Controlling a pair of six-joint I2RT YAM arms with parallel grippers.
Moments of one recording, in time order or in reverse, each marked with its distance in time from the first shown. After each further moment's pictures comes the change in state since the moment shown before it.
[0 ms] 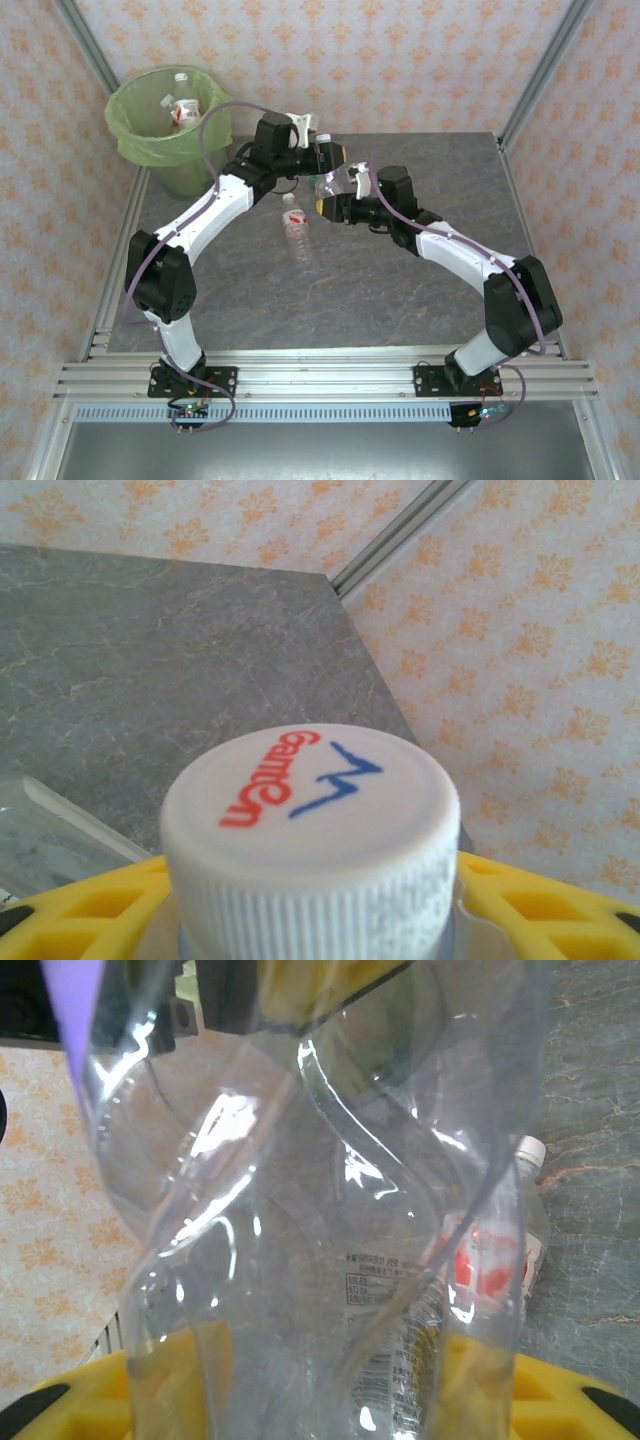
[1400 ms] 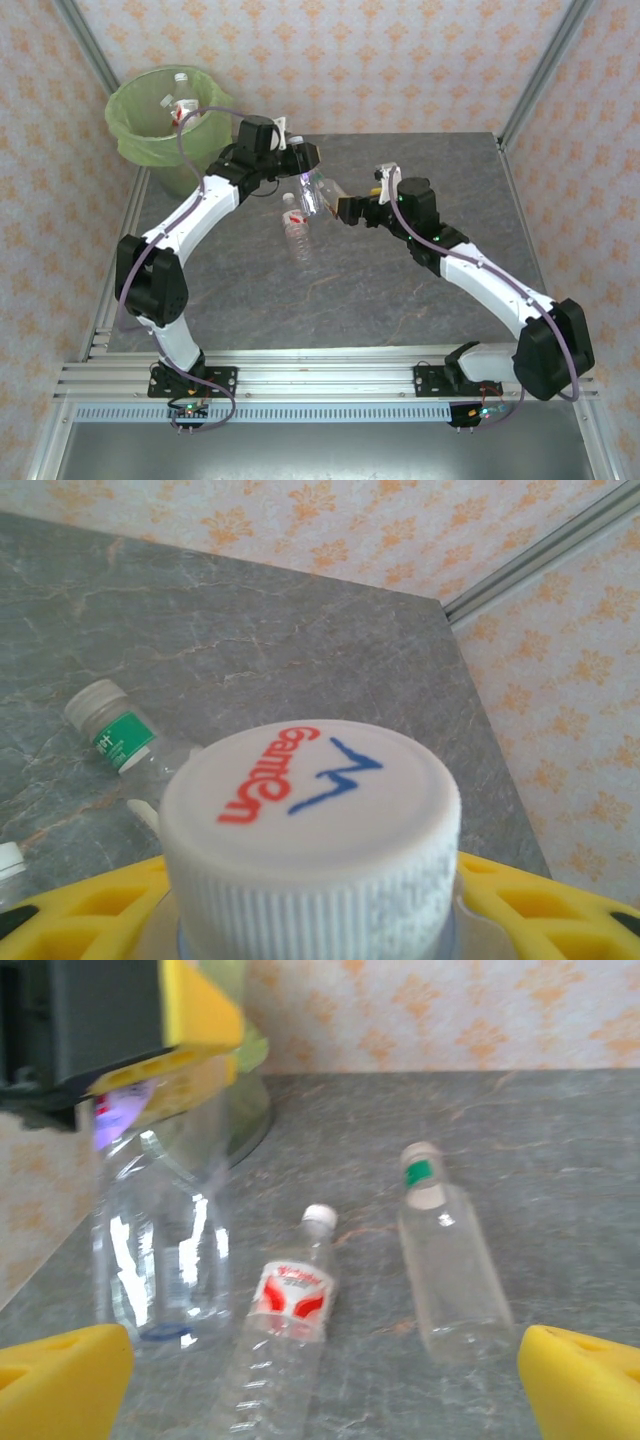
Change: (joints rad) left arm 0.083 -0.065 -0.076 -0.082 -0.129 0.005; right arm 0.004 -0.267 -0.131 -0.083 0.463 -0.166
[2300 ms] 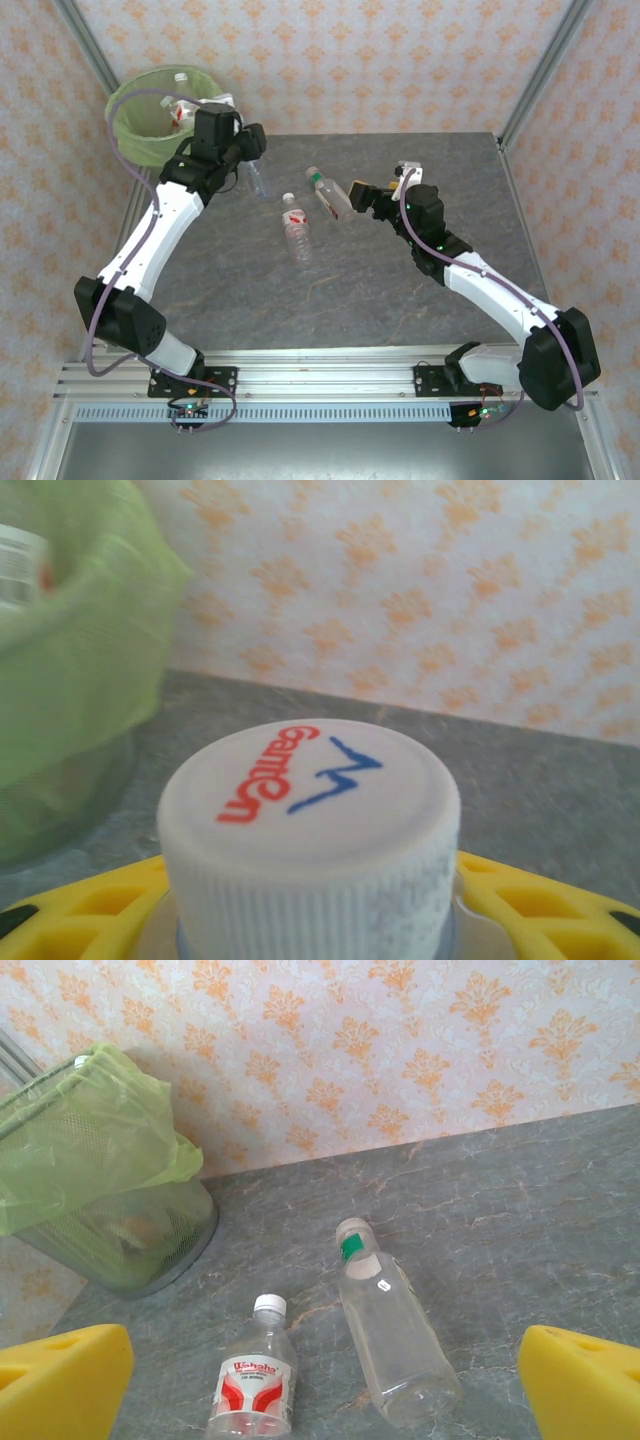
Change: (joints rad) left arm 0.087 -0.216 0.055 -0.219 -0.502 0.159; right arm 0.000 -0.049 -0.063 0.134 0.200 0.132
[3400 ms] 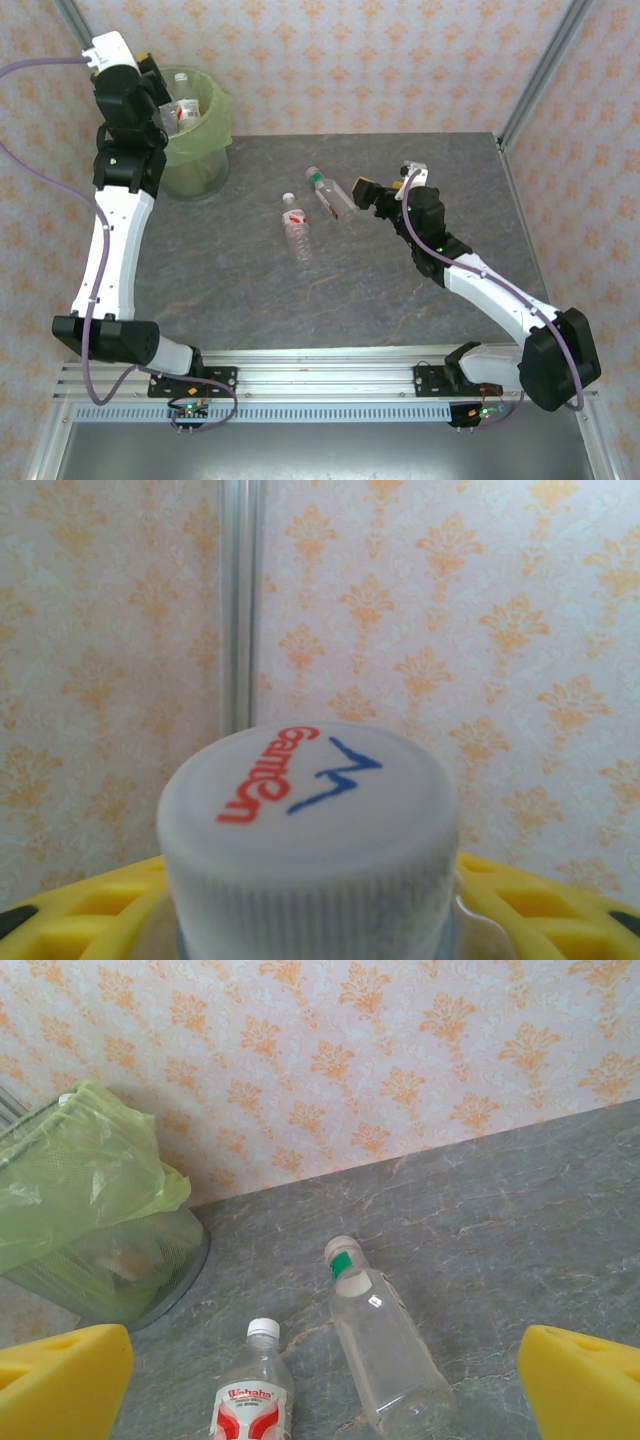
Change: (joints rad) left arm 0.253 -0.055 0.213 0.252 -0.330 0.318; right arm 0.000 -0.003 -0.023 0.041 0.056 0.050
